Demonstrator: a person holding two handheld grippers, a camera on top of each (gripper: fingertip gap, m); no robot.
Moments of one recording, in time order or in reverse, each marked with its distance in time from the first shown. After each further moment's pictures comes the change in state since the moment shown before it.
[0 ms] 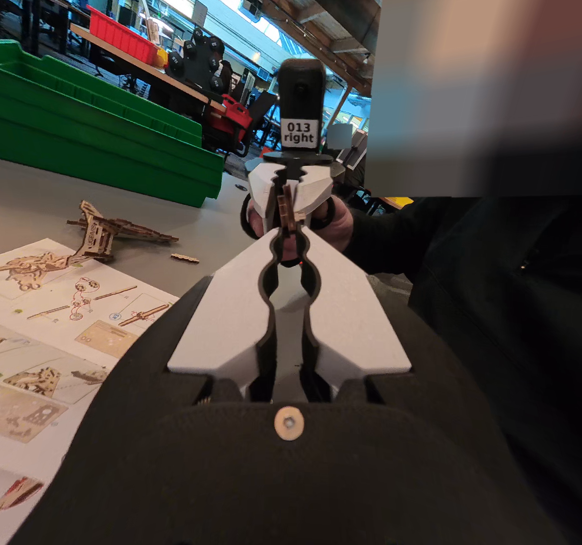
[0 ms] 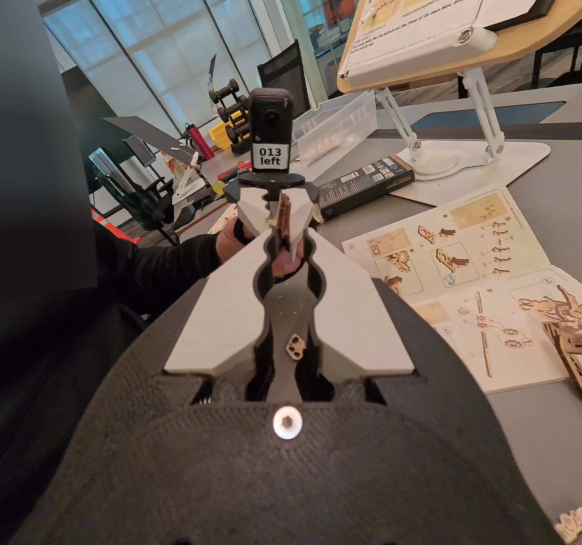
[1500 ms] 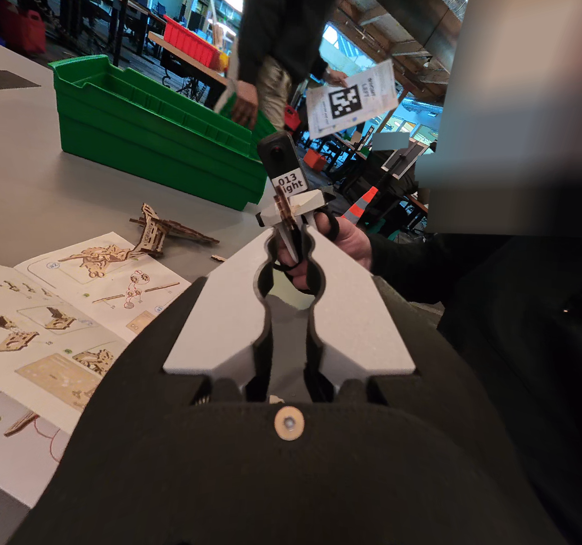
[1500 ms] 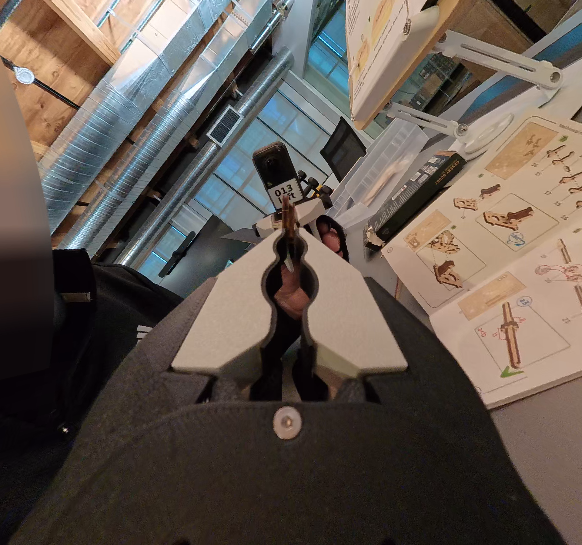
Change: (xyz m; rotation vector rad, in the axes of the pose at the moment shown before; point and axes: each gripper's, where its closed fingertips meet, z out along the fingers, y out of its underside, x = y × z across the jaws) left arm -0.024 -0.017 0.000 0.004 -0.177 -0.024; right arm 0.026 -0.006 -0.023 0.262 -0.217 0.506
